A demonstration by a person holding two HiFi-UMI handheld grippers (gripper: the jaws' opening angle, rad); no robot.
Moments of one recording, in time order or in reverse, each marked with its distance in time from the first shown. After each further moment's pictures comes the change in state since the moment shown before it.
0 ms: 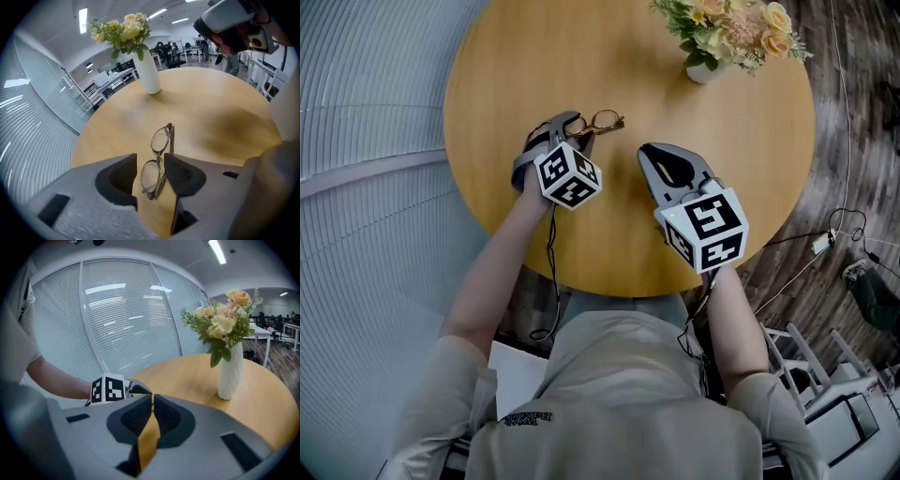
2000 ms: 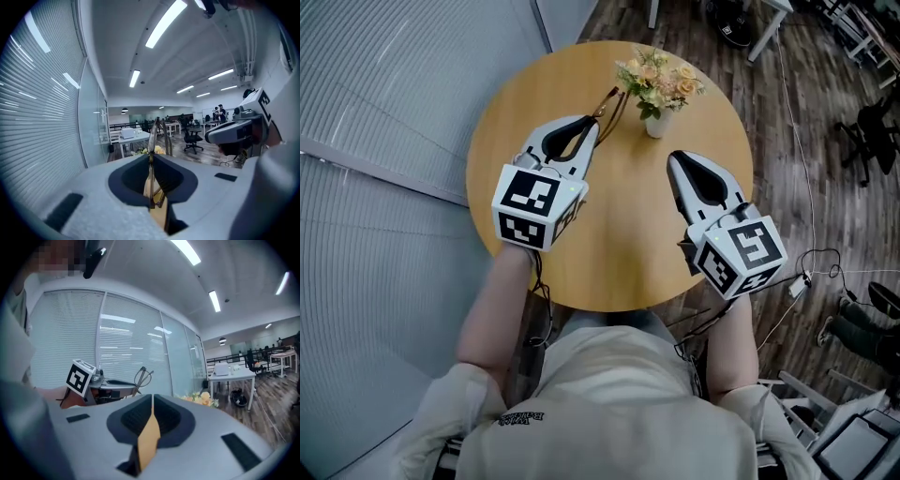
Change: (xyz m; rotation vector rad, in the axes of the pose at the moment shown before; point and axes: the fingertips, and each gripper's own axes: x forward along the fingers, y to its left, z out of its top) left arm -0.321 0.048 0.206 -0.403 -0.763 0.135; right arm -0.216 0.046 0.145 -0.128 -0.438 -0.138
